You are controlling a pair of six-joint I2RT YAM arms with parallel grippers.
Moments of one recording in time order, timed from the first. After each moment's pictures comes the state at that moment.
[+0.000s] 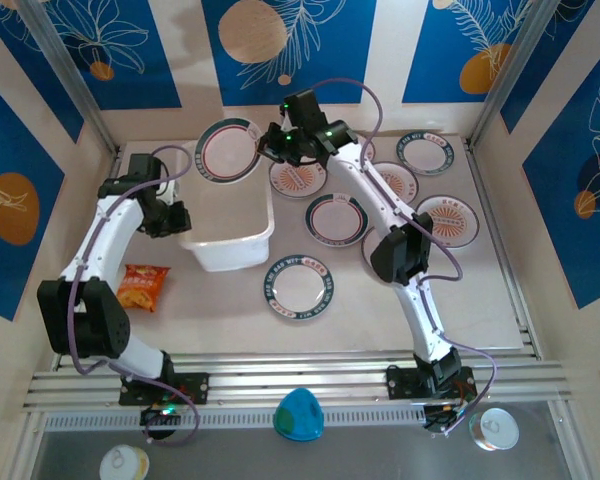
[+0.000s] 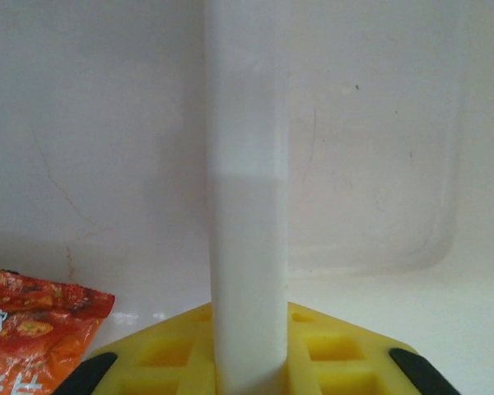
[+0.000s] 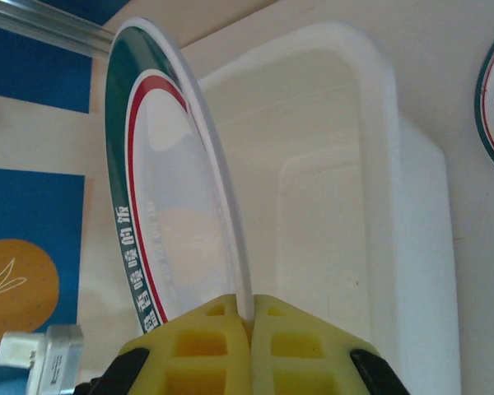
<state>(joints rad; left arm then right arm) -0.01 1.51 1.34 -1.05 0.16 -0.20 0.59 2.33 2.54 -0.88 -0.30 0.86</state>
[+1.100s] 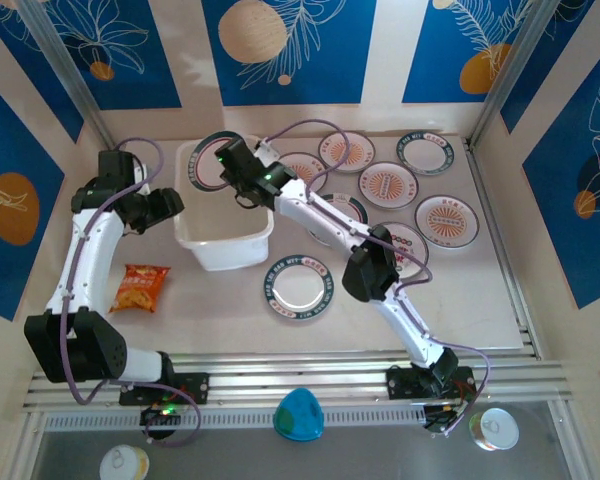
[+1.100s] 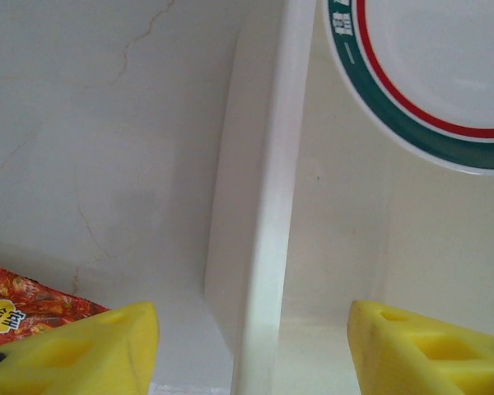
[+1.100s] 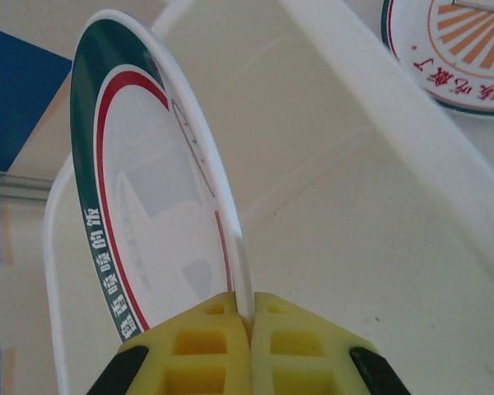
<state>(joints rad) 0.08 1.38 1.34 -0.95 0.21 -0.34 0.86 2.43 2.50 -0.79 0.40 1.29</state>
